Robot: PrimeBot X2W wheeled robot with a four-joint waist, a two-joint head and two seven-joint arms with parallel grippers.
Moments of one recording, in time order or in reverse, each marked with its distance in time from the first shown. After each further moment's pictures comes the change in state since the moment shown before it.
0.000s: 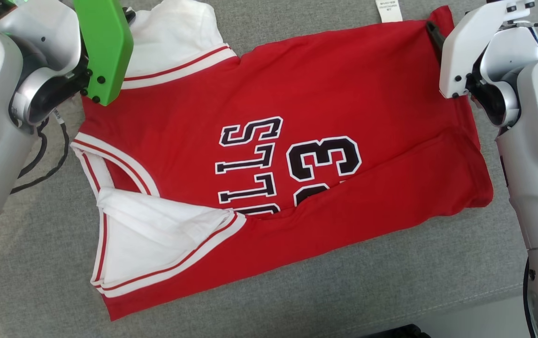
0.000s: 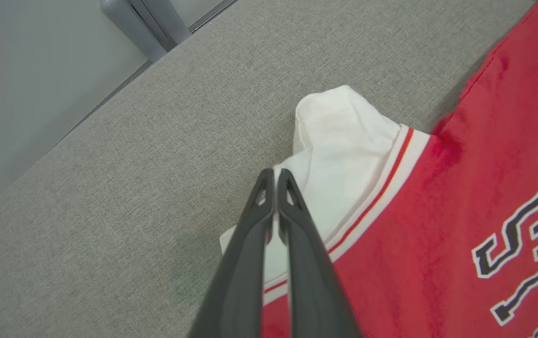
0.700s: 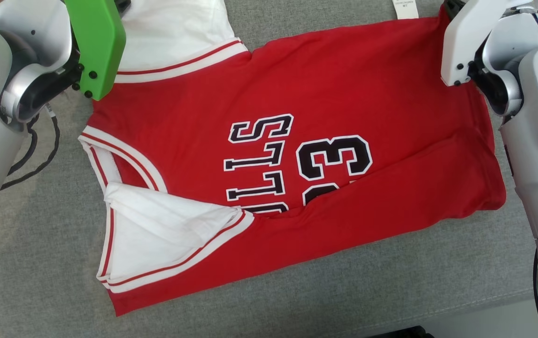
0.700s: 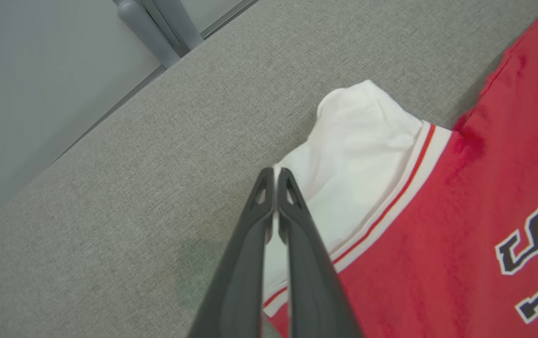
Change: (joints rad) left arm -0.019 0.026 -0.014 -0.017 -0.005 -0.001 -0.044; right arm -0.055 -0.025 0.054 0.058 0.028 0.000 -0.082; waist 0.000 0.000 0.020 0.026
